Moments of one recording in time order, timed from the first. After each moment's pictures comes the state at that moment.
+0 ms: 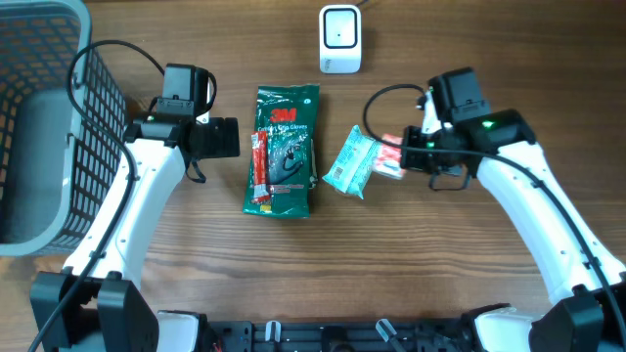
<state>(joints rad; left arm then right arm) -0.12 1.54 1.18 -0.82 -0.16 -0.16 0.24 1.50 1.20 -0.96 -0.17 0.39</state>
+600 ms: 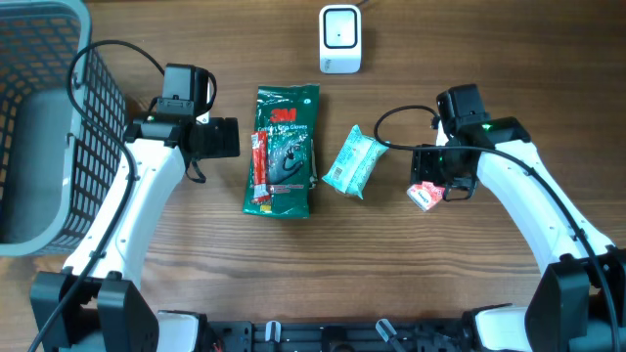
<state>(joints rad) -0.12 1.54 1.18 -0.82 -0.16 -0.16 0.18 1.57 1.07 -0.92 -0.04 0.30</state>
